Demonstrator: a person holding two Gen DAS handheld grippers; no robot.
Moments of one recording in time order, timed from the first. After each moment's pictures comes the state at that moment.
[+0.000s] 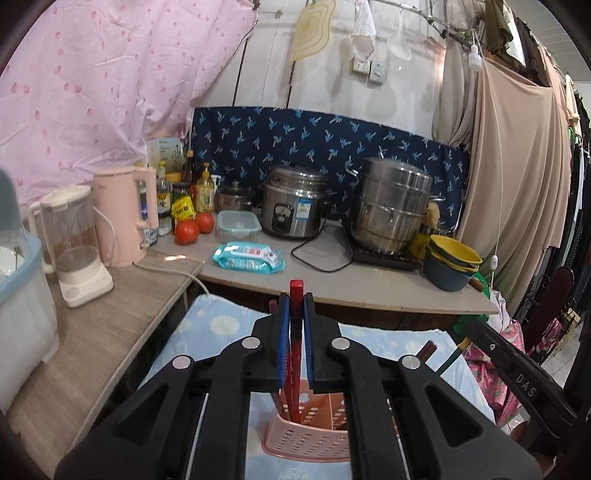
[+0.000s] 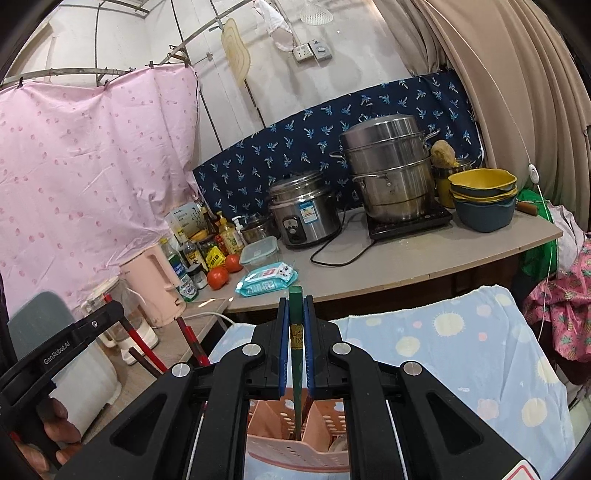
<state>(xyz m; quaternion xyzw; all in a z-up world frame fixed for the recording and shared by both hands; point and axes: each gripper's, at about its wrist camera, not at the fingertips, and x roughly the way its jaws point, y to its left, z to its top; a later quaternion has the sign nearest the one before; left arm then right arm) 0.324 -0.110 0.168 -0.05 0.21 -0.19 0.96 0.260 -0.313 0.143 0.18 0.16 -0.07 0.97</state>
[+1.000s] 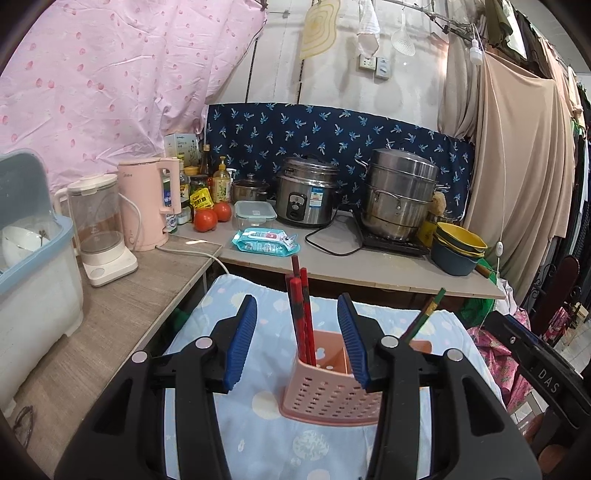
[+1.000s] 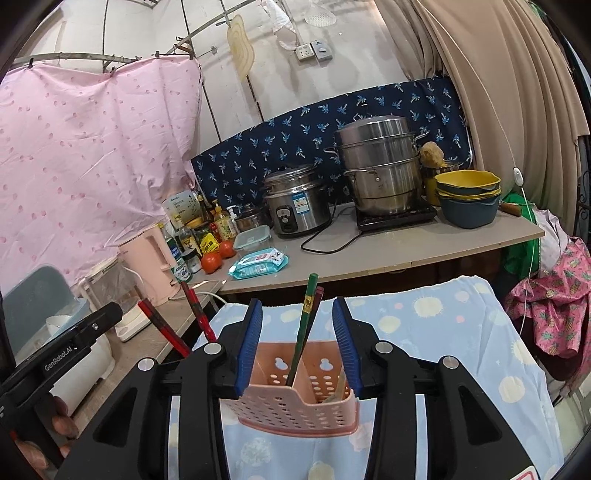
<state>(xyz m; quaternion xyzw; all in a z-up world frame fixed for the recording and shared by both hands) 0.268 -0.084 0.153 -0.03 0.21 -0.17 0.96 0.206 -0.293 0.134 0.16 0.17 -0.08 0.97</state>
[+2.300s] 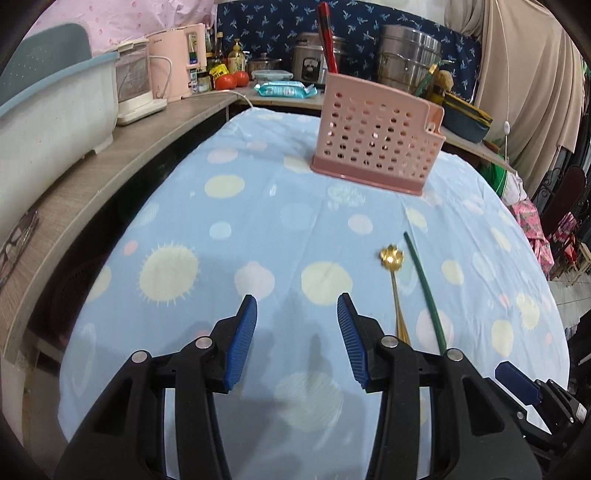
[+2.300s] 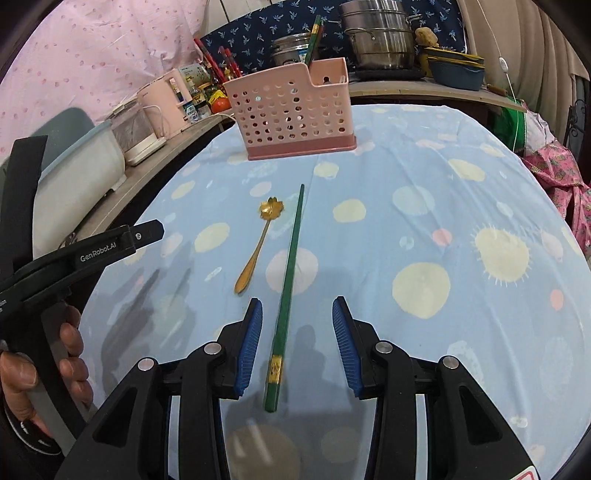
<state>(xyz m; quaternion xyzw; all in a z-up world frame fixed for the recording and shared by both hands) 0.122 -0.029 -0.027 0.02 0.40 -0.15 0.91 0.017 -0.181 -0.050 0.15 0.38 -0.05 0.91</state>
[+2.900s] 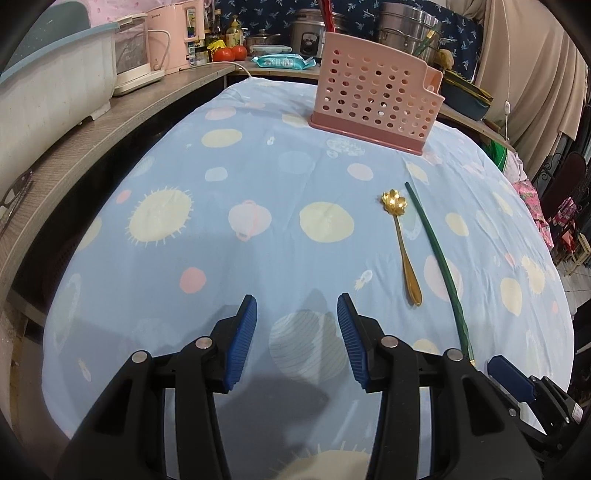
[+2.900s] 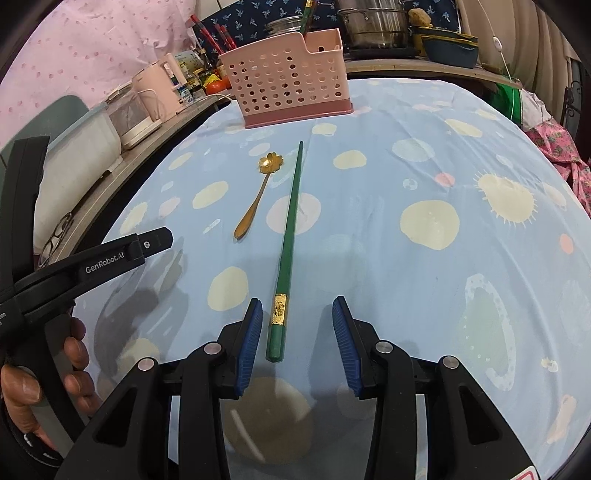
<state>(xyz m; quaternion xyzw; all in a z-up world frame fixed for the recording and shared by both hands) 0.106 -0.028 -0.056 0.02 0.43 -0.15 0.89 0.001 -0.168 -0.077 0.16 0.40 -0.06 0.90</state>
